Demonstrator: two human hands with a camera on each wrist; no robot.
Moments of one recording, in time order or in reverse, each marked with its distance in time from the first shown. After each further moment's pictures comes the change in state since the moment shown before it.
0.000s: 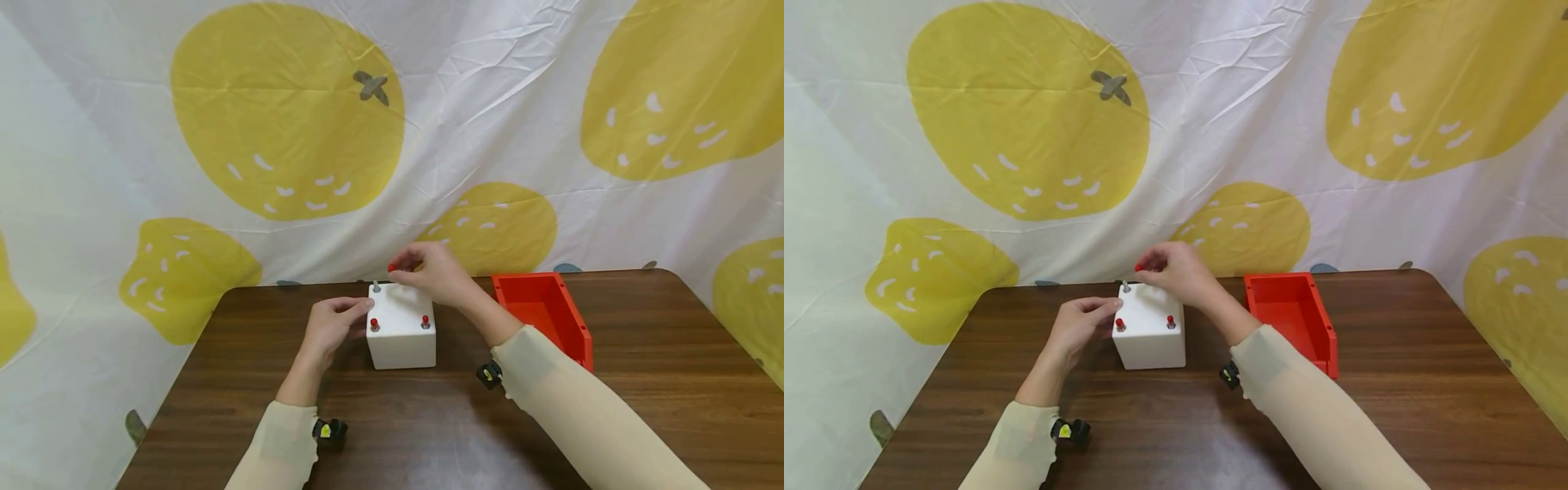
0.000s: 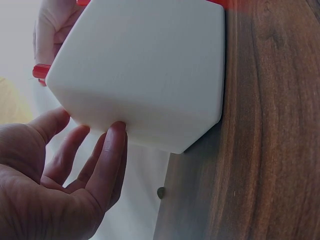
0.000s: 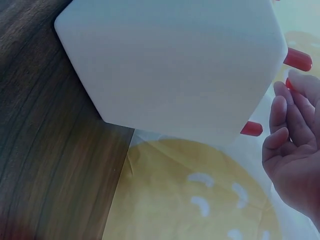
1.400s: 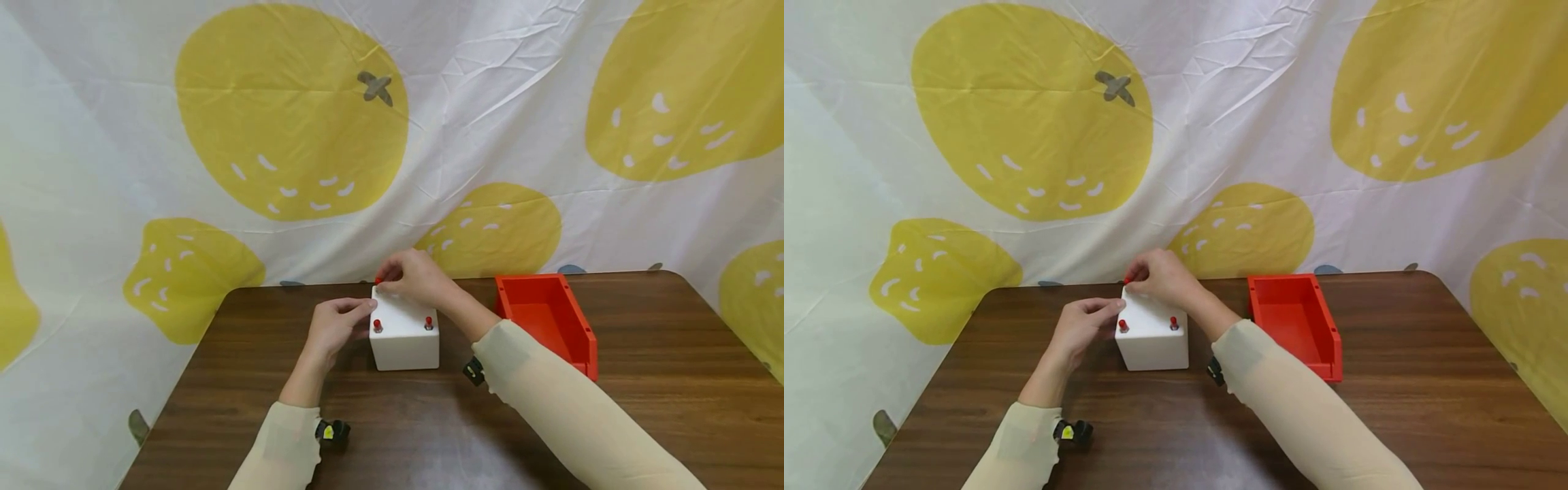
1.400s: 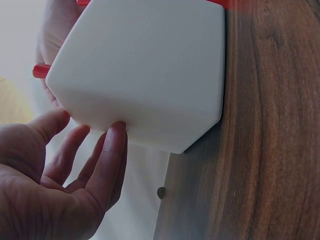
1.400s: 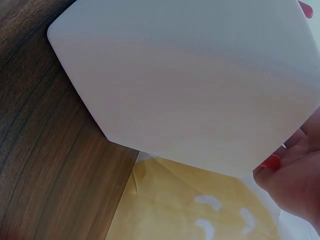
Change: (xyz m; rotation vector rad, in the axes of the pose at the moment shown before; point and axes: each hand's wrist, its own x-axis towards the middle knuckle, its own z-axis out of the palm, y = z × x) left_hand 0.000 0.000 -0.001 0.002 -0.010 0.018; right_hand 0.023 -0.002 0.027 -0.103 -0.158 0.077
